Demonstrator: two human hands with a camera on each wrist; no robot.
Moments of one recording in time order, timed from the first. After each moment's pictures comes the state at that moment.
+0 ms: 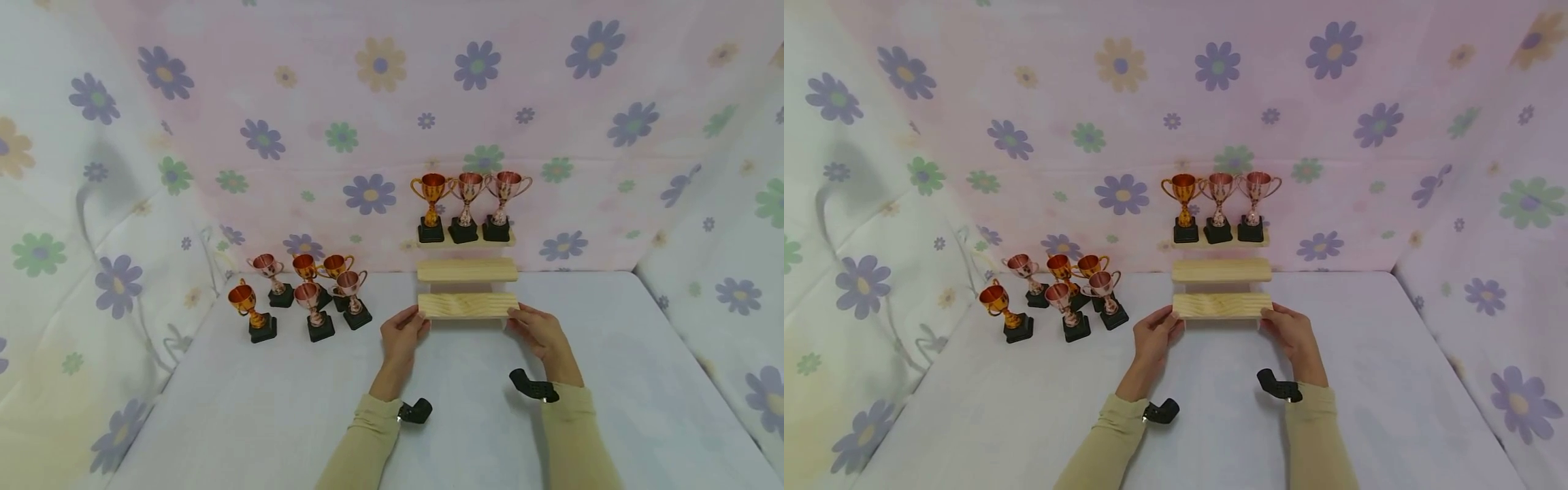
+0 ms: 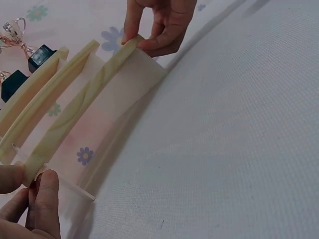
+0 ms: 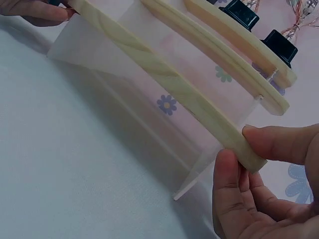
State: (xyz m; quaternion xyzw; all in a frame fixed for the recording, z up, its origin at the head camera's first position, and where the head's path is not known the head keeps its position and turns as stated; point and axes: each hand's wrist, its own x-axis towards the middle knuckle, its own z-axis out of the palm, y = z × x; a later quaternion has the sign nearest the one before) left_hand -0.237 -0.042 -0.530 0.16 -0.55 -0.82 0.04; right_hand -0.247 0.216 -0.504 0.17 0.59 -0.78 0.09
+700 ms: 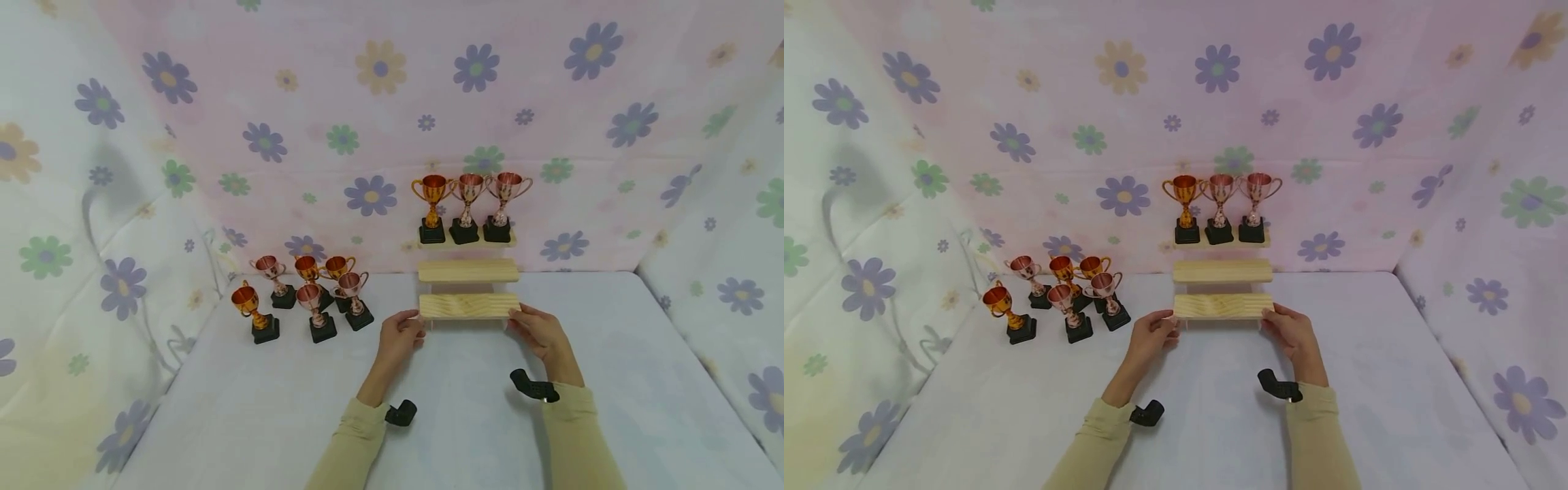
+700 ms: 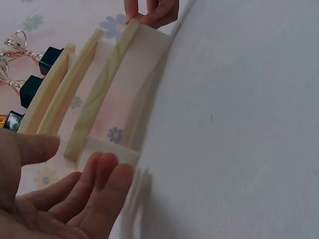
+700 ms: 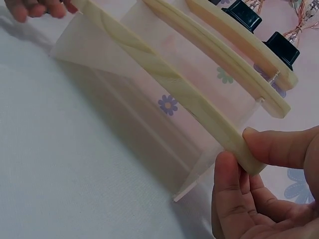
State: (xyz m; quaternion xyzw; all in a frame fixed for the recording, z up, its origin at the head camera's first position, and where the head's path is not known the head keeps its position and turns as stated) left_hand -0.223 -0.067 -0.514 0.05 -0.72 -0.69 -0.03; right_hand -0.247 0.218 -0.500 0.16 0.58 -0.79 0.11
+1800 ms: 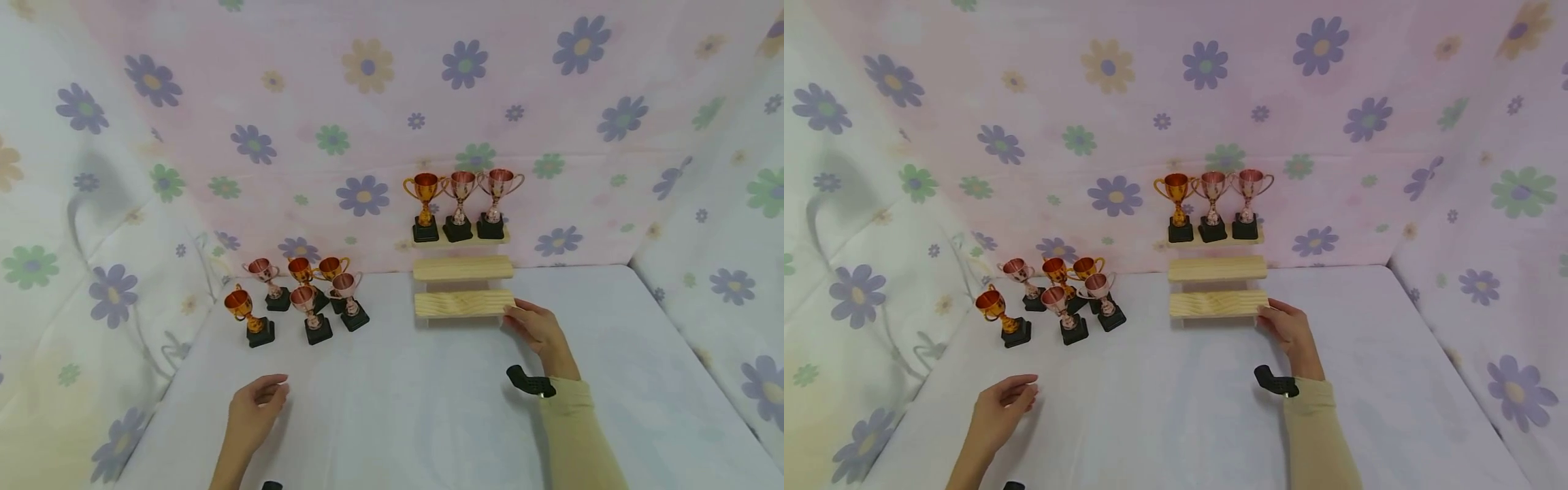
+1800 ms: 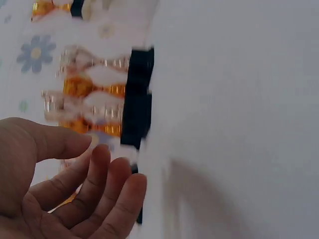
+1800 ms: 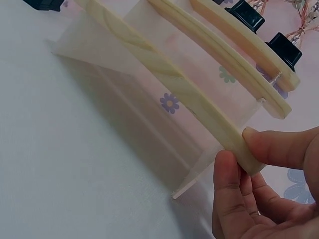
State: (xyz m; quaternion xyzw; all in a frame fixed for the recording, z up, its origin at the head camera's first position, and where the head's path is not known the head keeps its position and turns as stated) left_hand -0.102 -0.268 -0.487 0.14 -0.89 -0.43 0.02; right_hand -0.246 0.218 -0.496 0.19 0.59 -0.77 0.11
